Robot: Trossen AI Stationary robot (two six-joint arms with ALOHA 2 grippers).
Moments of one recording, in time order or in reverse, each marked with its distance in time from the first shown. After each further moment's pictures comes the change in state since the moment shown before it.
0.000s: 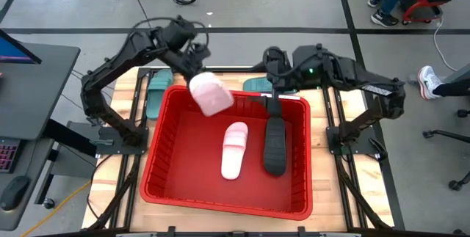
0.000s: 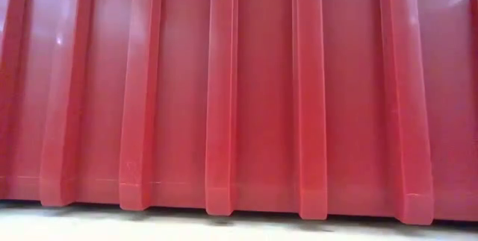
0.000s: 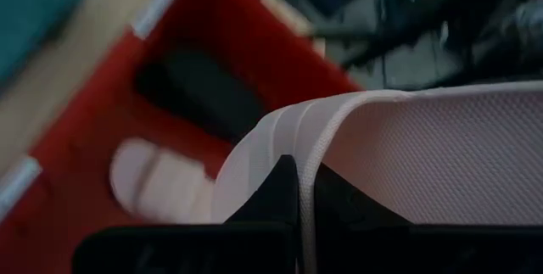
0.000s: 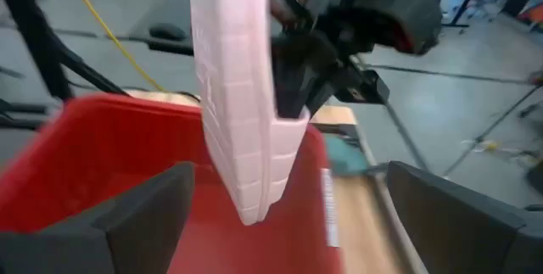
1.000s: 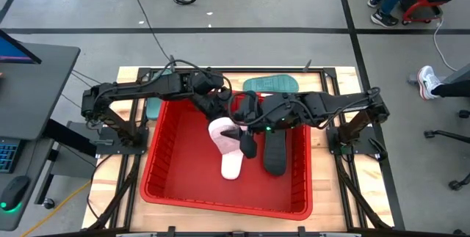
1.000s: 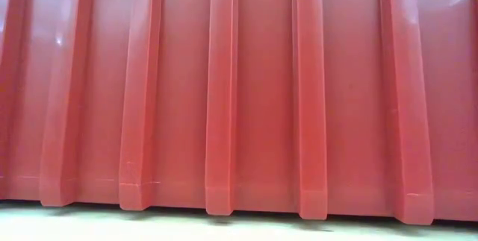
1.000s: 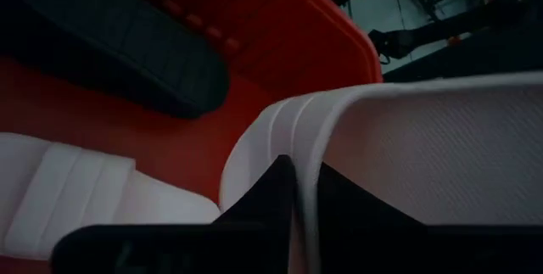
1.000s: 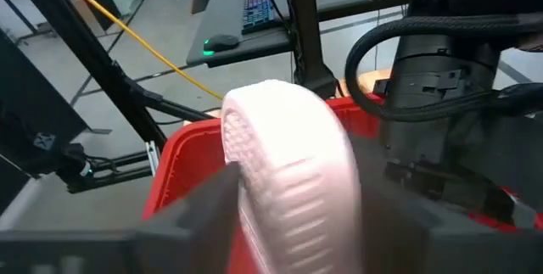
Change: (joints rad) left arm -0.278 -0.005 -0.480 0.559 -0.037 -0.152; right arm 0.263 0.191 0.000 0.157 0.120 0.474
